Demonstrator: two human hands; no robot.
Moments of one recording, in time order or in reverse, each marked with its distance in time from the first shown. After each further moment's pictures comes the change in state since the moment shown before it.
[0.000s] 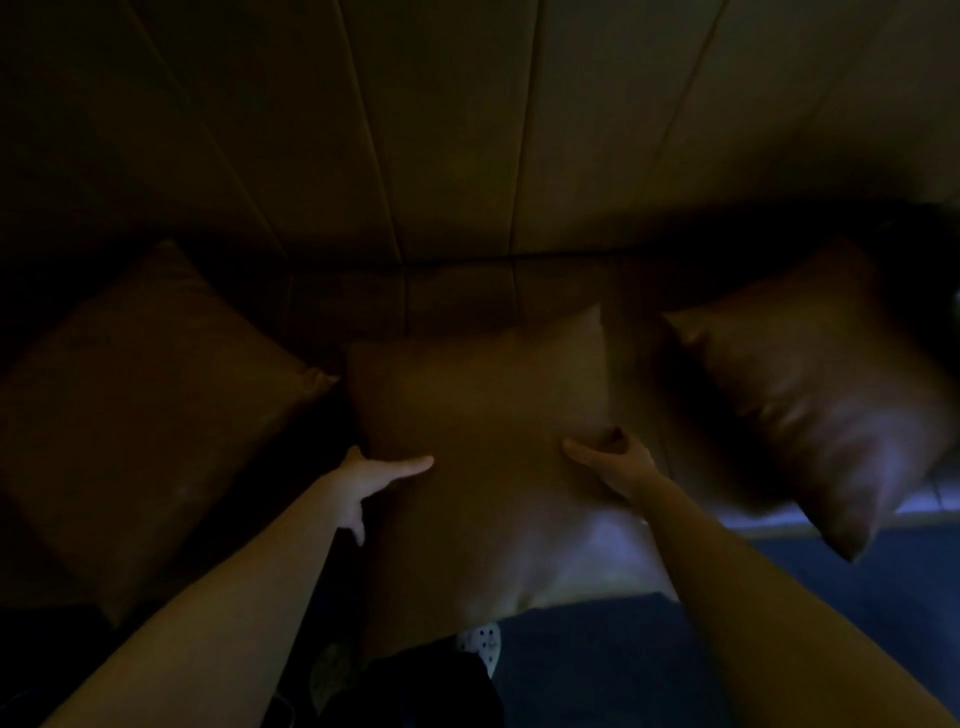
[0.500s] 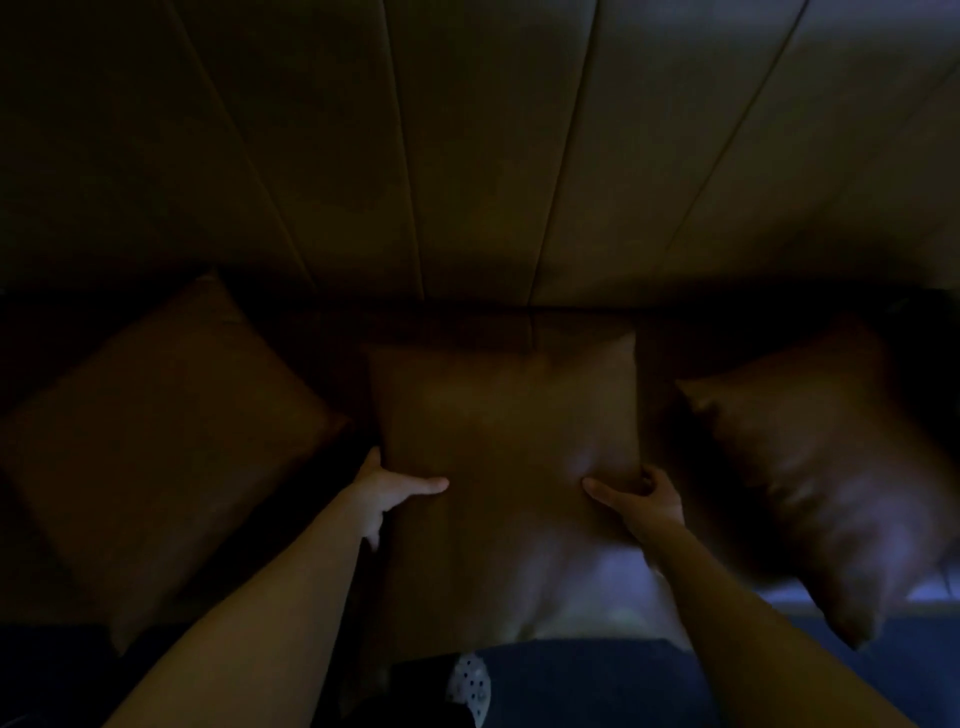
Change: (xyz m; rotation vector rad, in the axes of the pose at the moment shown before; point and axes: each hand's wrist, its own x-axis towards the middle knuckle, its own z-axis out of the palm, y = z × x) left_hand -0.020 0.042 -0.001 -0.126 -0.021 0.102; right_hand 0.000 -0.031 -0.010 0.109 0.108 -0.079
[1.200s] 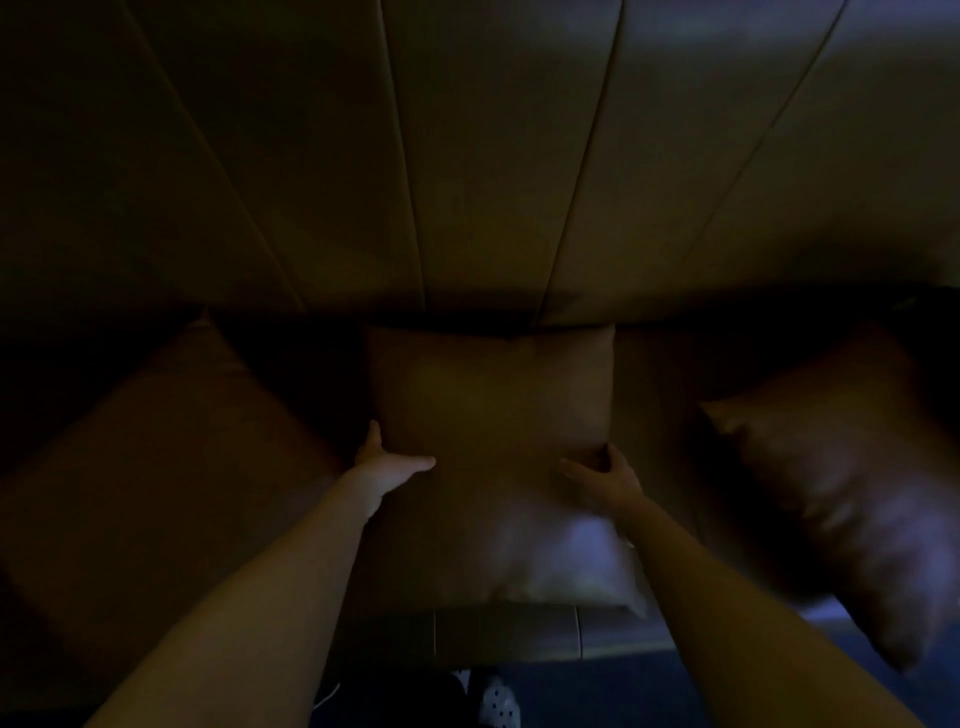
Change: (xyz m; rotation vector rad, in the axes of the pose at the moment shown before) left_hand 0.052 0.068 -0.038 0.140 0.095 0.092; right_hand 0.034 -0.050 0.076 -0.053 -0.151 0.030
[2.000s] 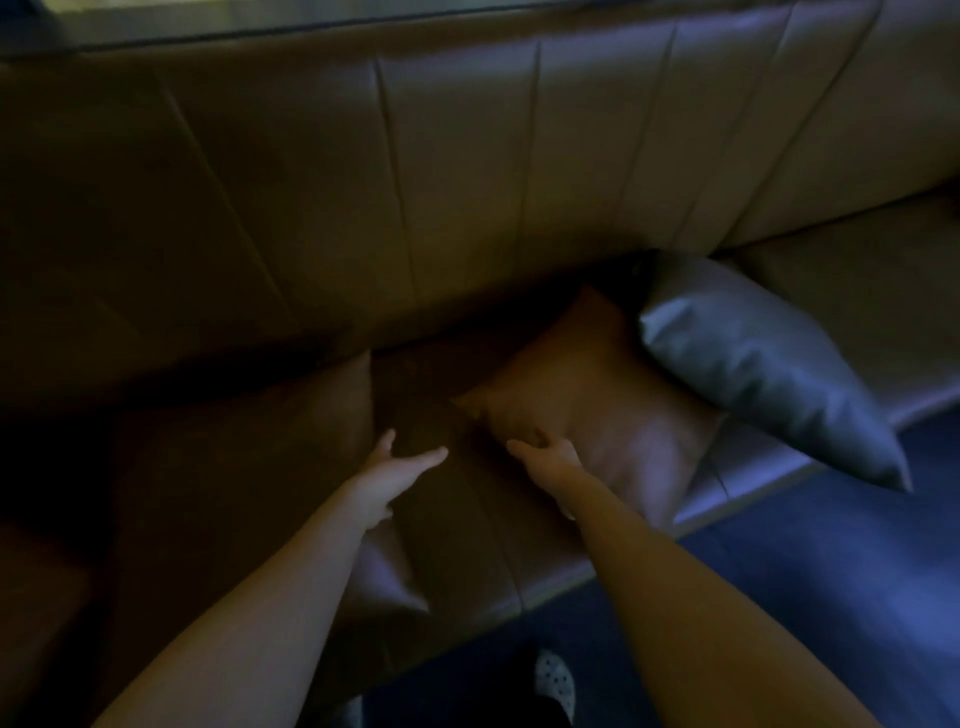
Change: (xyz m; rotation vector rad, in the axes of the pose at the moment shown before) left_hand -0.125 0.078 0.296 0.208 -0.223 0.152; right_hand -0.032 0.026 -0.265 0.061 0.068 -0.001
